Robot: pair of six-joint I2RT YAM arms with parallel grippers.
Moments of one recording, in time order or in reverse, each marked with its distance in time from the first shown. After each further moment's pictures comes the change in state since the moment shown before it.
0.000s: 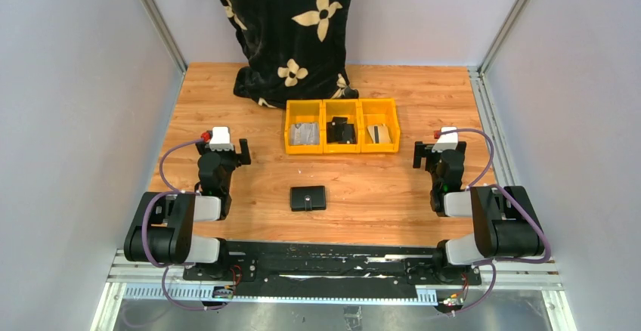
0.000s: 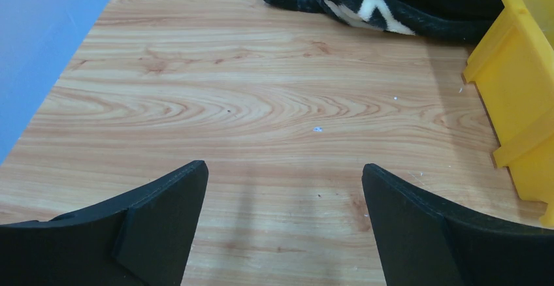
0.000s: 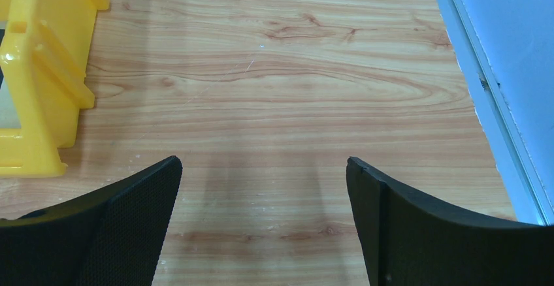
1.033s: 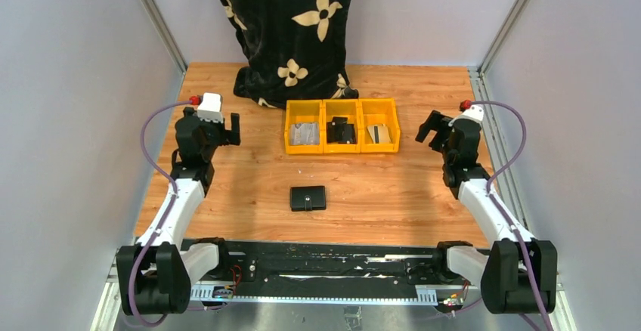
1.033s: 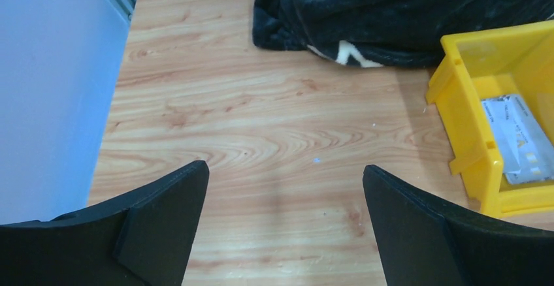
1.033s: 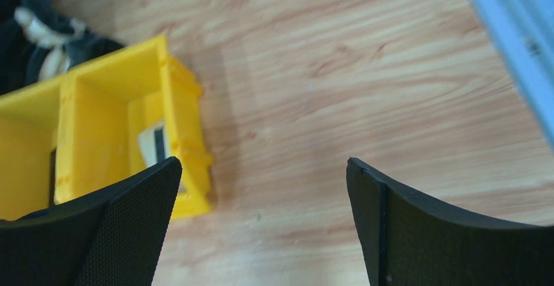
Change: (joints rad) left arm 0.070 -0.313 0.399 -0.810 0.177 0.095; right arm -0.007 -0.348 0.348 -0.748 0.000 0.414
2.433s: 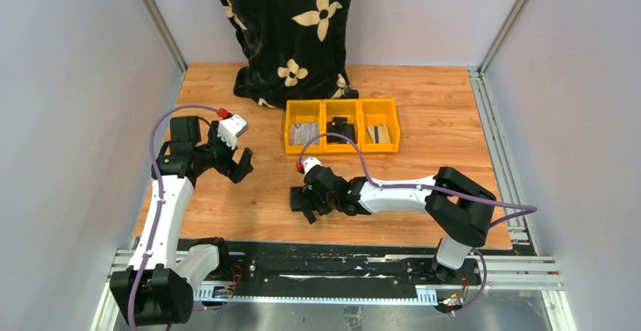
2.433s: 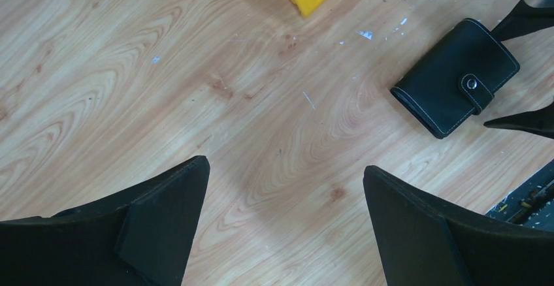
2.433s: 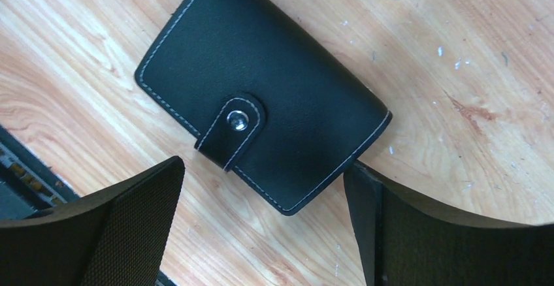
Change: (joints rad) left arm 0.050 -0.072 0.280 -0.960 0.513 0.459; right arm 1.085 0.617 0.342 -0.295 -0.024 0.034
